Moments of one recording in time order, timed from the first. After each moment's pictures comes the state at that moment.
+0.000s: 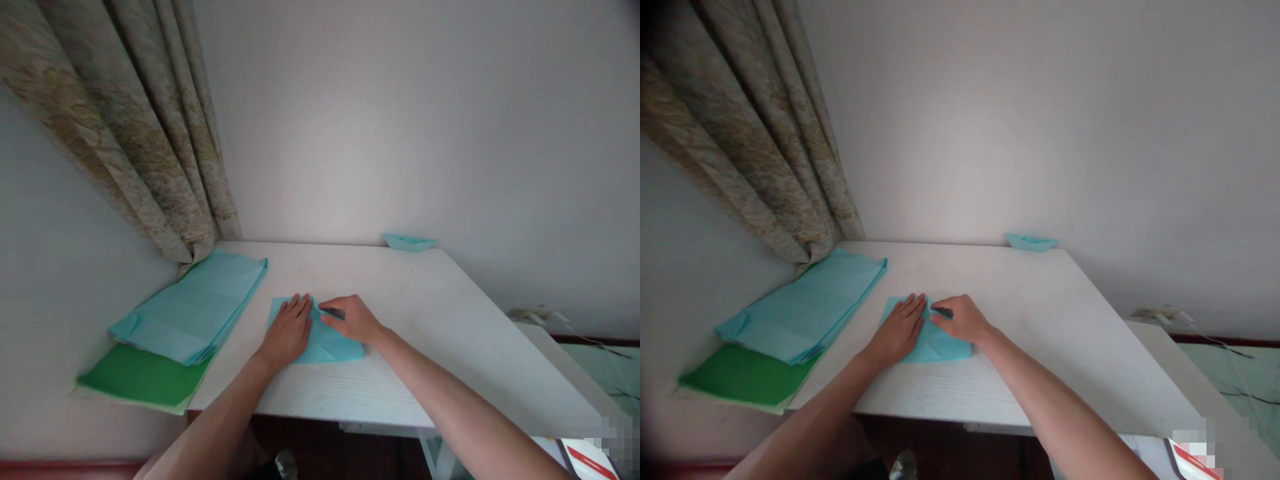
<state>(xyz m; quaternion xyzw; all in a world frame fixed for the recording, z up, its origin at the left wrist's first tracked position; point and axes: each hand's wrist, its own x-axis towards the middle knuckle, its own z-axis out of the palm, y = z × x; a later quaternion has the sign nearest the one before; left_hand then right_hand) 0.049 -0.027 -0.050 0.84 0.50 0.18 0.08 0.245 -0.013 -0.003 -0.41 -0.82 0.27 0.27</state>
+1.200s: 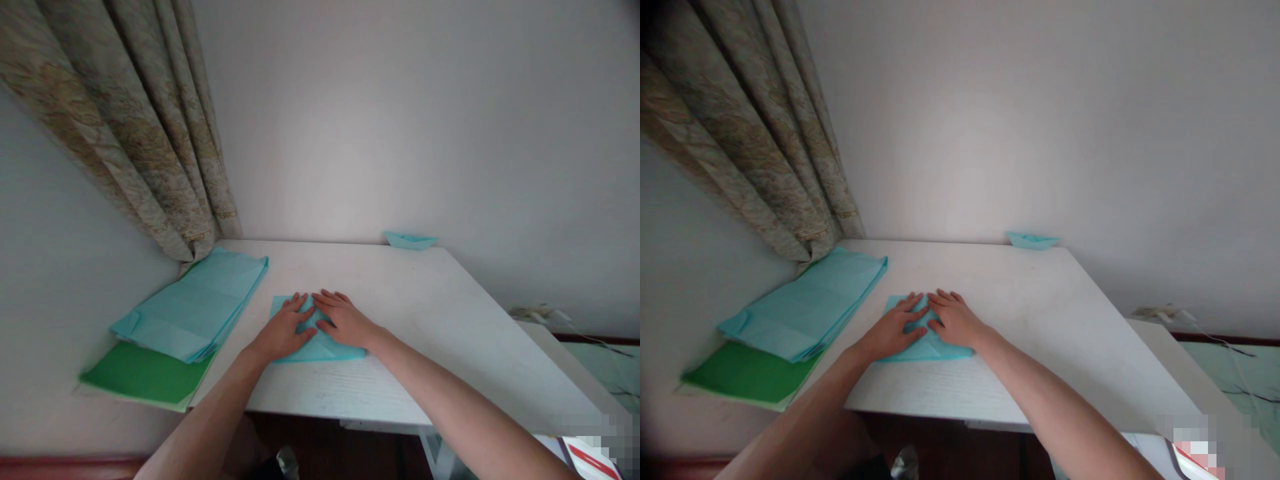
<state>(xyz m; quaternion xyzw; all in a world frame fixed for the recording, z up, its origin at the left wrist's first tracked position) 0.032 -0.026 -0.031 0.86 0.46 0.14 0.18 0.235 -0.013 -0.015 -0.40 -0.90 0.15 0.12</state>
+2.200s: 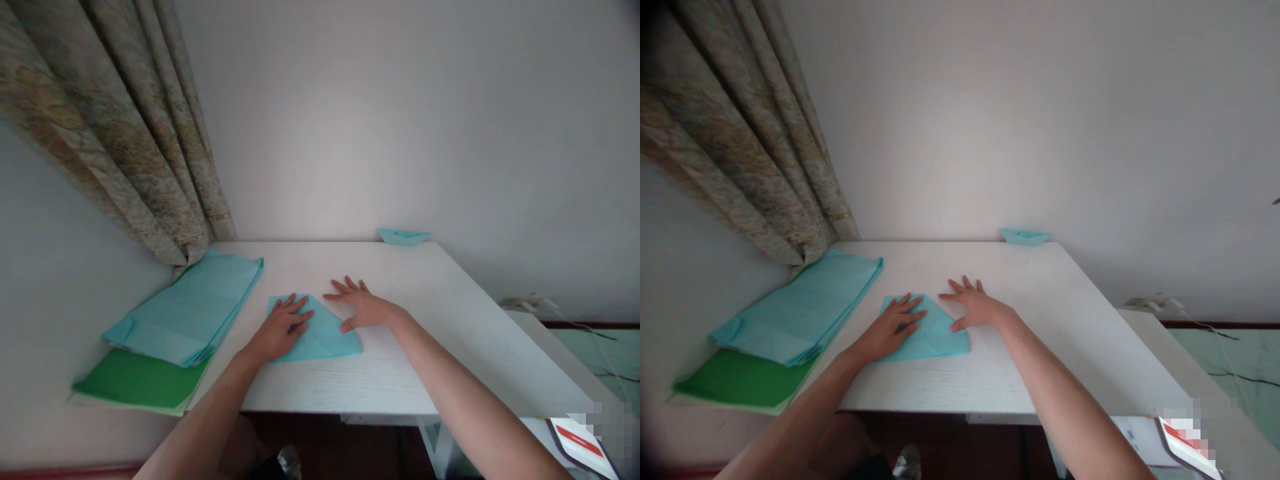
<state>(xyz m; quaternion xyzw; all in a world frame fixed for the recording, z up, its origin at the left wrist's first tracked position) 0.025 -0.024 -0.037 0.86 0.44 0.15 0.21 0.290 0.008 0.005 -0.45 -0.86 0.24 0.00</state>
